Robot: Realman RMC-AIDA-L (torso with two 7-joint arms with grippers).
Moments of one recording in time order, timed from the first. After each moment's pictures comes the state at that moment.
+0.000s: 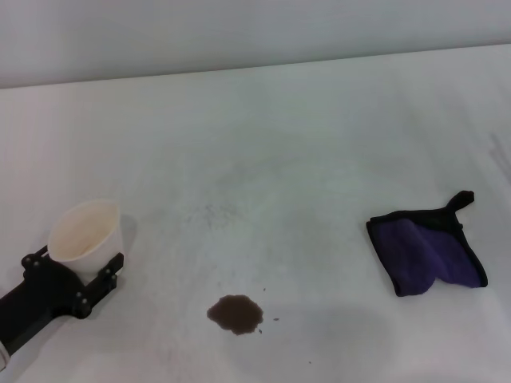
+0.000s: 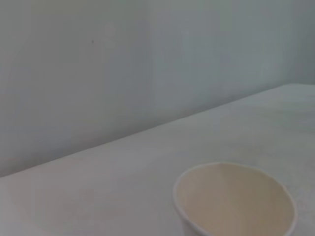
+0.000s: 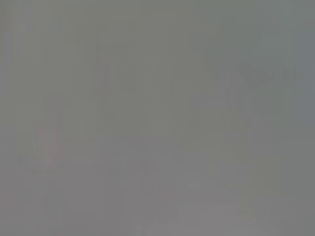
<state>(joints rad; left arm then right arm) -0.24 -2.08 1.21 0.23 -2.05 -1.18 2.66 0.28 2.01 -0.23 -0.04 1.91 1.33 -2.95</state>
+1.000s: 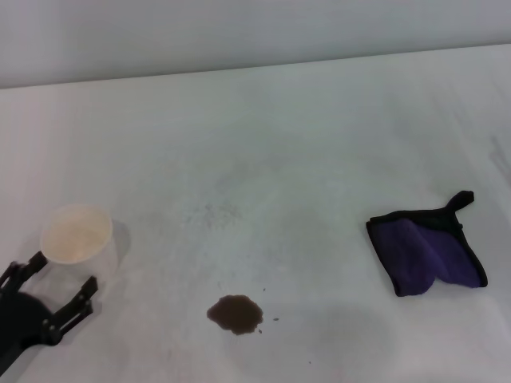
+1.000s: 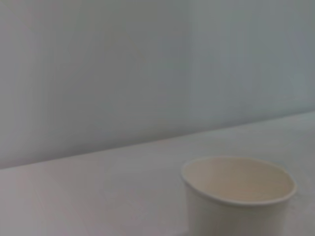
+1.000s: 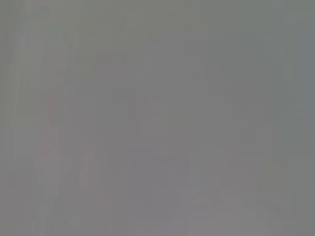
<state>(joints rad) -0.13 -2.08 1.21 0.19 -2.15 -1.27 2.69 0.26 2.01 -0.24 -0.03 1.91 1.40 -2.92</state>
